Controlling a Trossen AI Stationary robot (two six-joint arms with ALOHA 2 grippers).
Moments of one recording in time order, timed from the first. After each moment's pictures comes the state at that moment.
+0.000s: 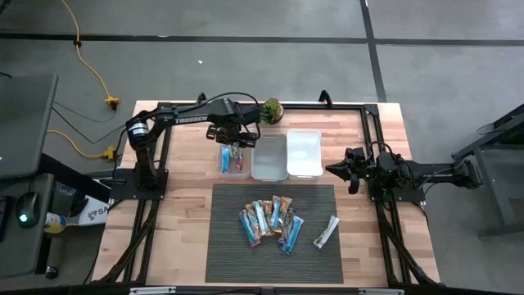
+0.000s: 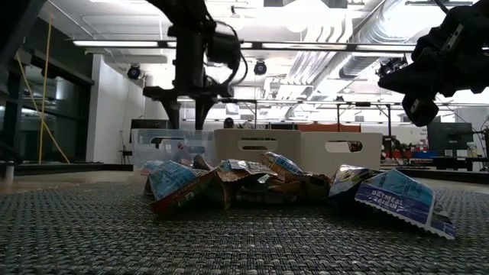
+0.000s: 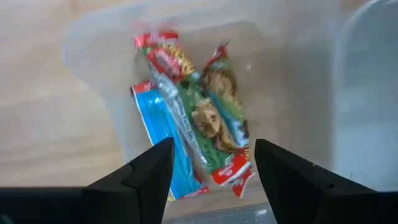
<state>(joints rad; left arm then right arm) 0.39 1.84 1.52 -1.15 -0.05 -0.97 -0.02 0.13 0.01 0.04 0.07 0.57</state>
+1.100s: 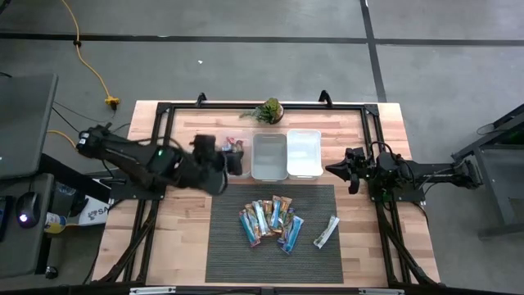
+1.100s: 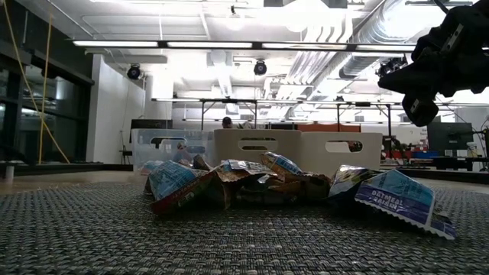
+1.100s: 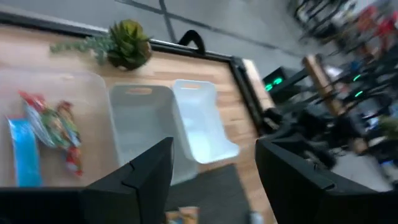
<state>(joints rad) -0.37 1.40 1.51 -0.96 -0.92 -1.54 -0.02 0.13 0.01 0.04 0.07 0.57</state>
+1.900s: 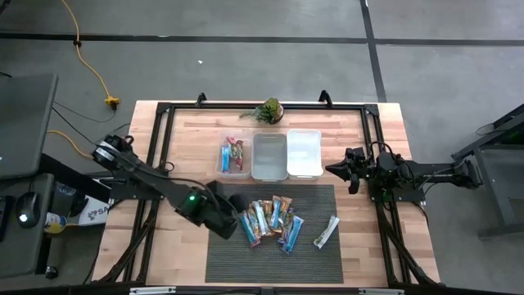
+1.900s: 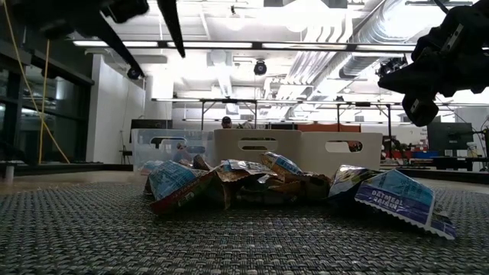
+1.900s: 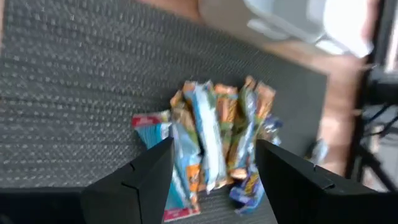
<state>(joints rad) -0.51 1.62 1.28 -0.84 -0.51 -2.22 -0.02 0.13 0.01 0.04 0.07 0.57</state>
